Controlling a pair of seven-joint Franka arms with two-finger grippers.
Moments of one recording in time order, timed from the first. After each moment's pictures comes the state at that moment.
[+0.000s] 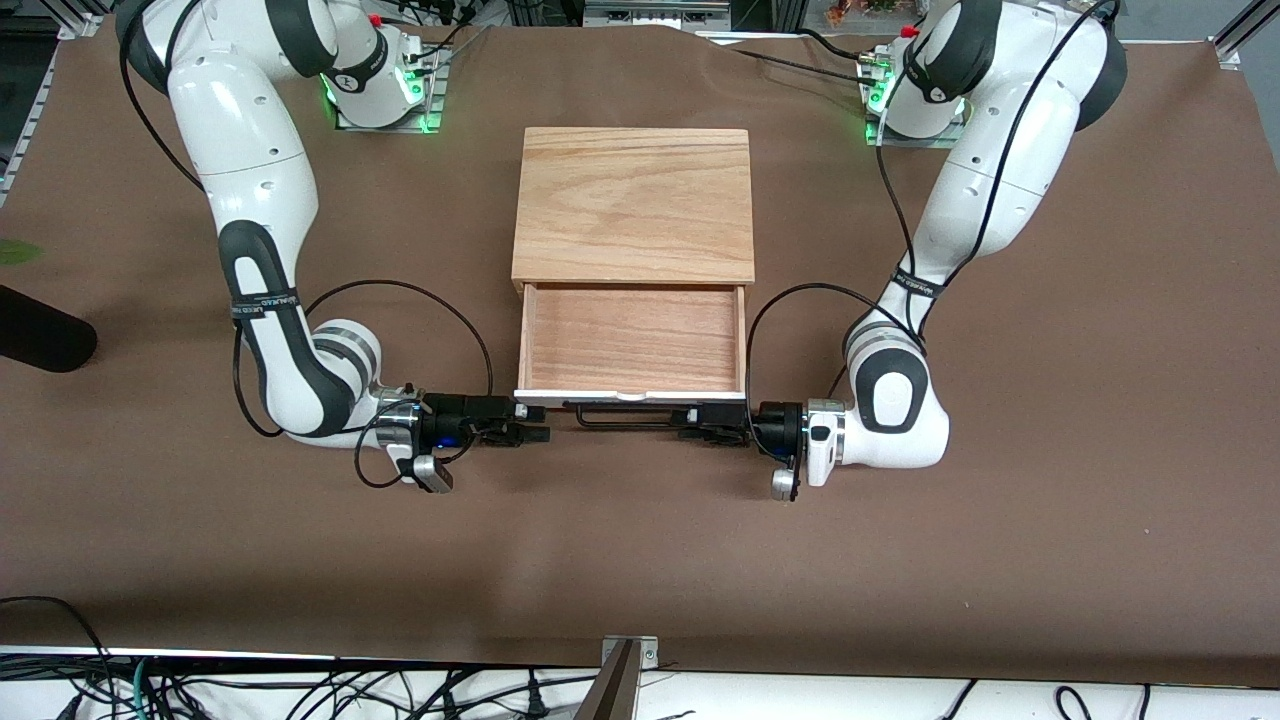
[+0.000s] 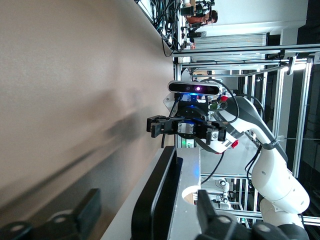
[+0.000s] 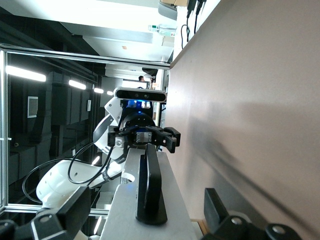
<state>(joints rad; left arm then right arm) -0.19 1.01 -0.17 -1.28 -1.47 1.93 0.70 0.22 0.94 -0.01 -1.44 1.68 1.80 -0.92</state>
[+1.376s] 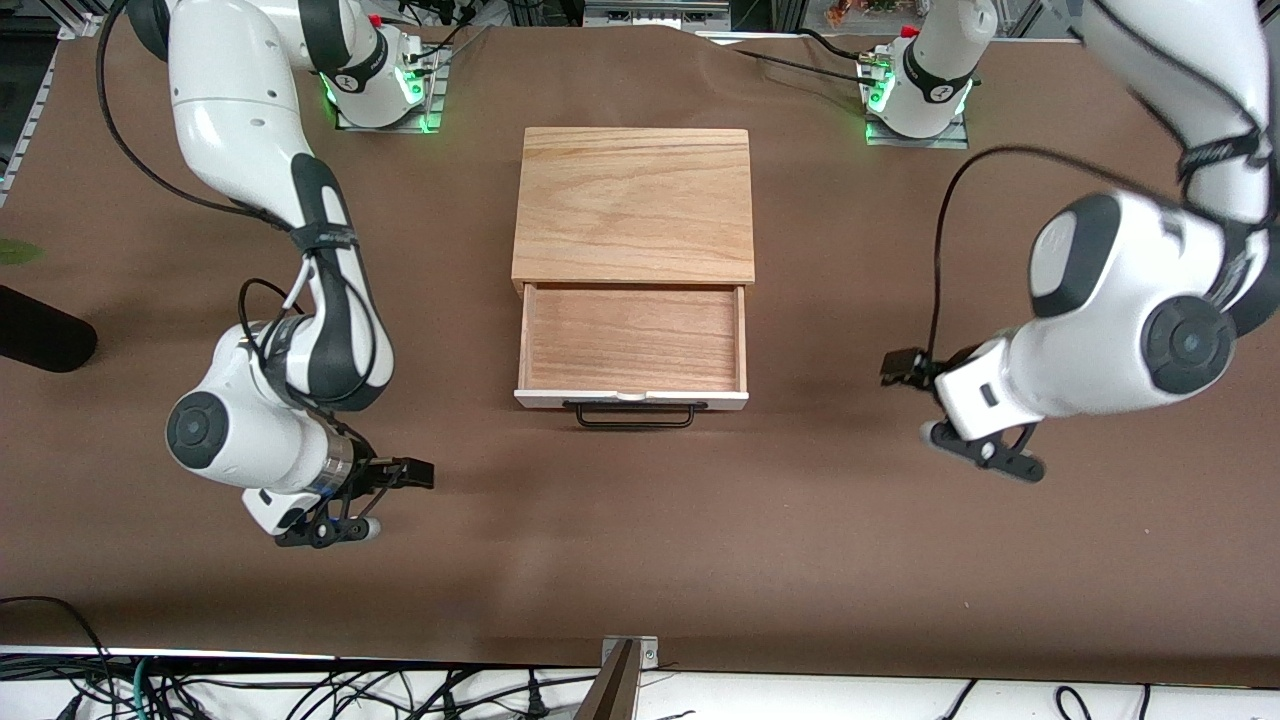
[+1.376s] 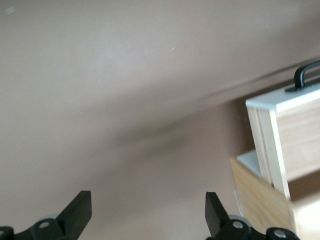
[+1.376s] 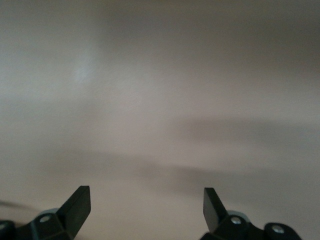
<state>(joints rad) -0.10 0.50 -0.13 -1.23 -0.07 1.56 0.06 0.38 0.86 -0.28 -1.13 0.29 2.04 -0.02</state>
